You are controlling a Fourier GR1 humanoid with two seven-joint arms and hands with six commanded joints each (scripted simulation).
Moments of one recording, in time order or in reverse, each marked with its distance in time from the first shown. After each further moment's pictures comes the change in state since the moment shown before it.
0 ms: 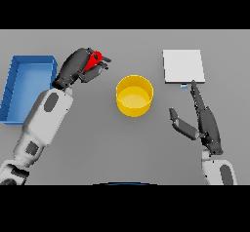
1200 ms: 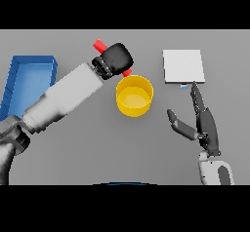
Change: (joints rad) left arm -0.459 0.059 -0.636 0.236 -0.650 -0.309 -0.078; right arm 0.014 0.038 -0.010 0.005 -0.024 -0.017 0.004
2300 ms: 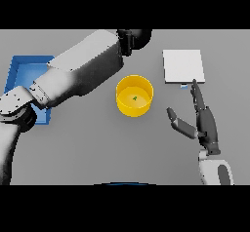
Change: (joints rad) left arm -0.387 -0.022 -0.270 0.166 -0.331 0.089 -0.192; right arm -0.016 0.002 0.000 -0.002 0.013 -0.015 0.002
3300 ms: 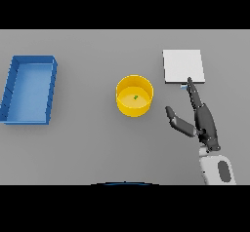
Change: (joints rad) left arm 0.127 0.358 0.951 0.483 0.849 0.196 0.365; right arm -0.039 -0.036 0.012 0.036 -0.007 0.043 -0.034
